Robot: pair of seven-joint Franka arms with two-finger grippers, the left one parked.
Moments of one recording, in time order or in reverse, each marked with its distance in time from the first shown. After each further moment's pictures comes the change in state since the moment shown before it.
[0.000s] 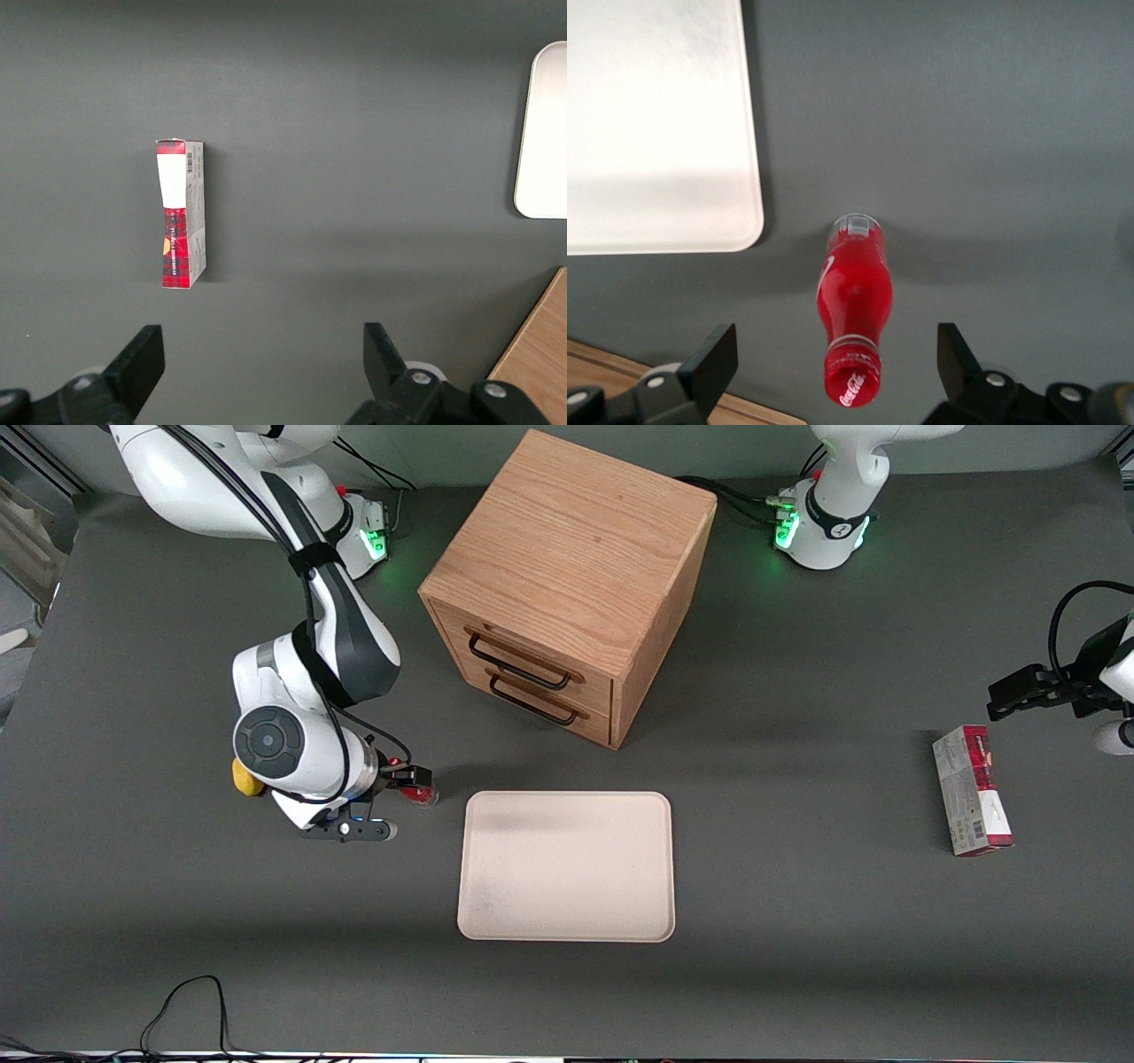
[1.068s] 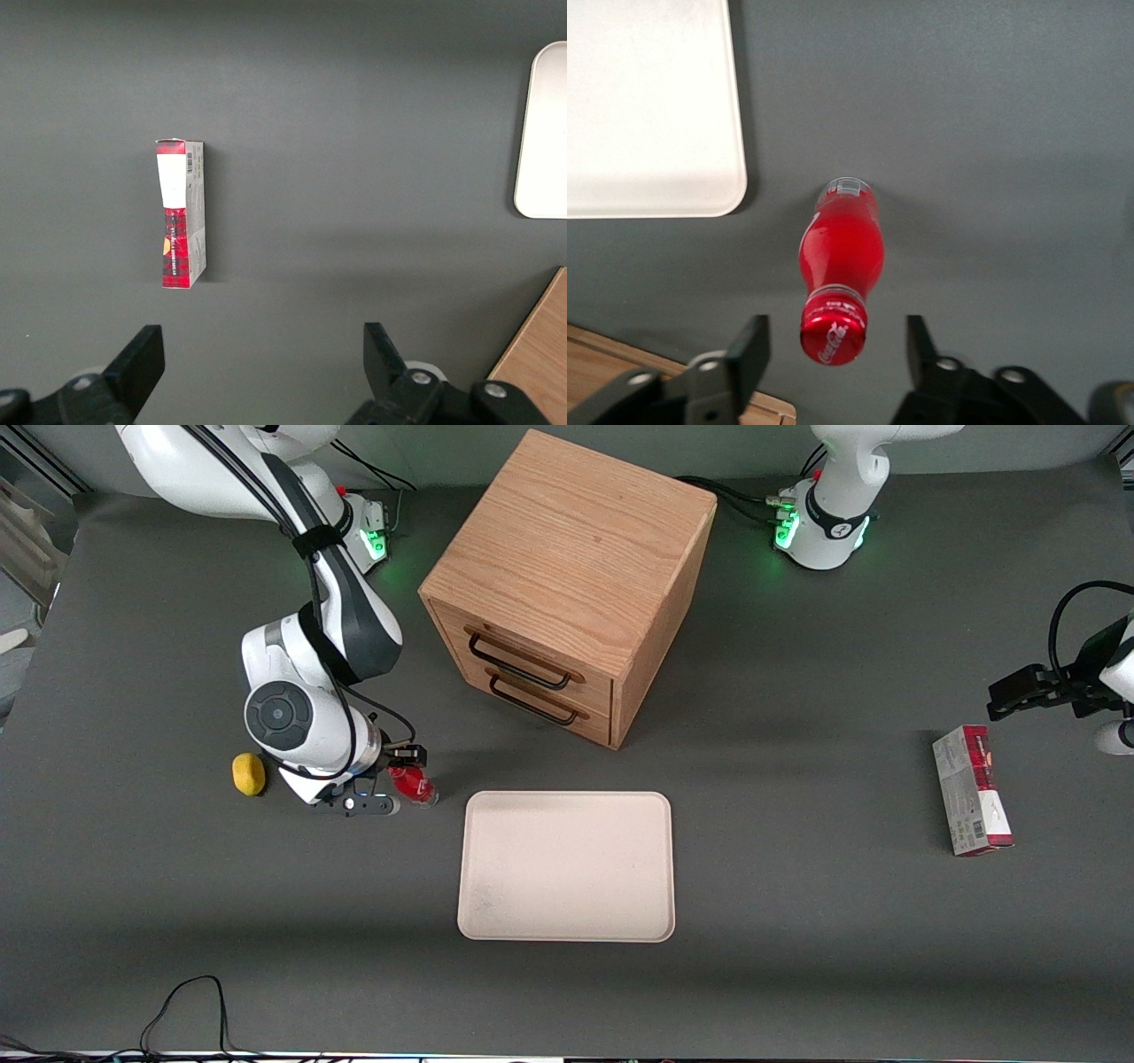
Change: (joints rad) arm 0.014 -0.091 0.001 -0.166 0.000 0.077 -0.002
